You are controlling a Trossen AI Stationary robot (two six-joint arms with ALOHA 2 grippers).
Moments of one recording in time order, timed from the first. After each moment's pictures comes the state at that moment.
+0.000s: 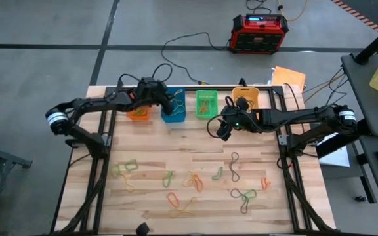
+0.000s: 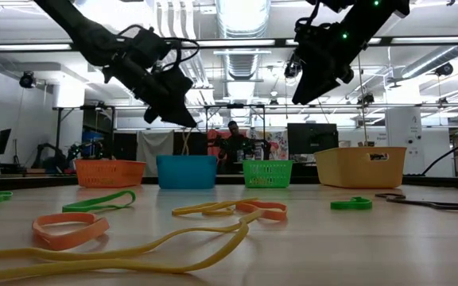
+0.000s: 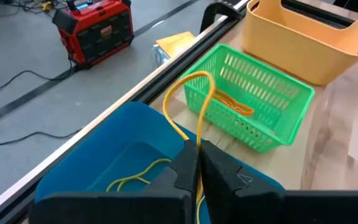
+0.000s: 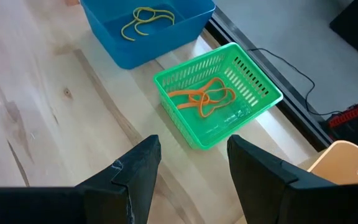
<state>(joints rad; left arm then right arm) 0.61 1.48 0.82 0.12 0.04 -0.07 -0.11 1.32 0.93 -0.43 0.47 0.23</state>
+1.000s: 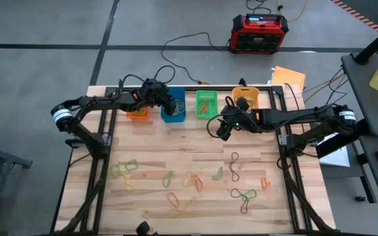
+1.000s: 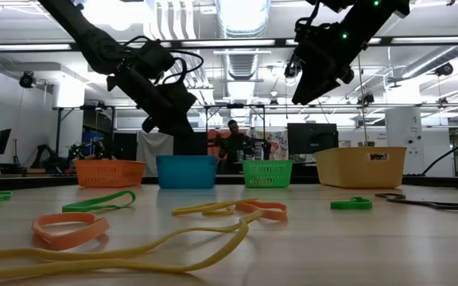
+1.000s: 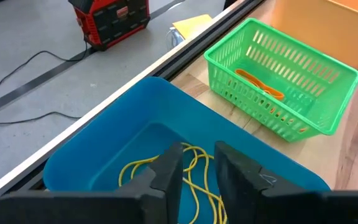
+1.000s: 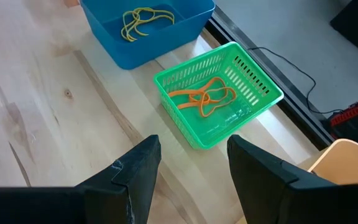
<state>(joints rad) 0.62 1.55 0.82 0.12 -0.02 -0.09 -0.11 1.32 0.93 -0.43 0.47 0.25</state>
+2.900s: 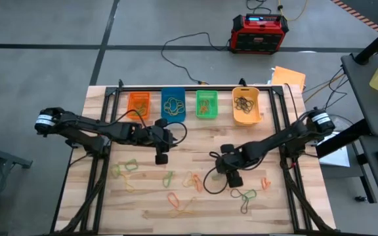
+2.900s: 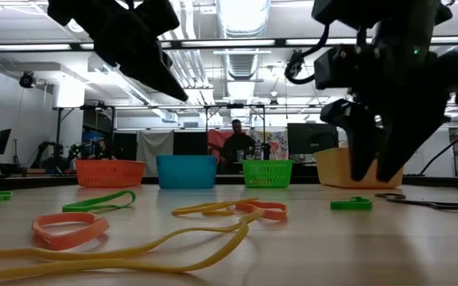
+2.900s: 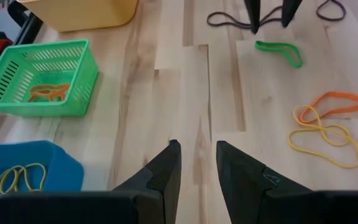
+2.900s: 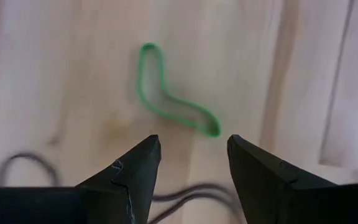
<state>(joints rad) -0.07 1.32 0.82 -0.21 -0.20 0.04 0.29 1.66 0.94 -0.53 0.03 0.12</state>
